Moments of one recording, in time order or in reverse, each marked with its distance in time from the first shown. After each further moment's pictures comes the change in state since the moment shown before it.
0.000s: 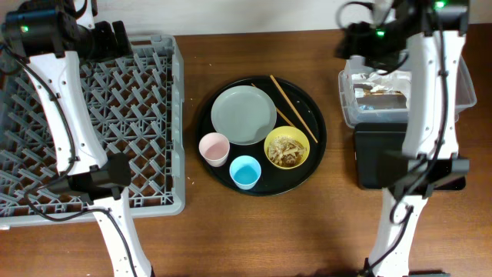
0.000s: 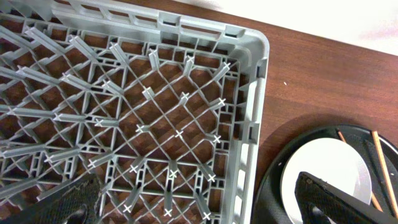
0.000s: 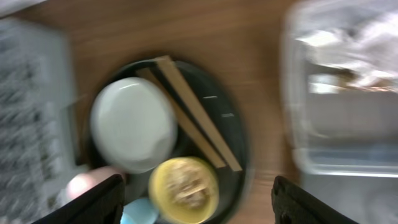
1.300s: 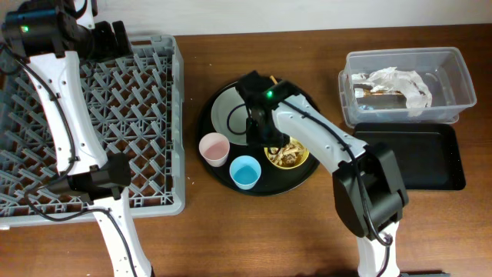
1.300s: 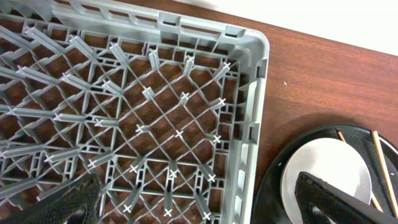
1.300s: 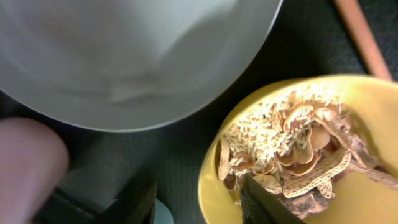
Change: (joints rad) left arm 0.000 0.000 0.000 0.000 0.000 0.000; right arm 0.546 -0.165 -1.106 0.632 0.310 0.386
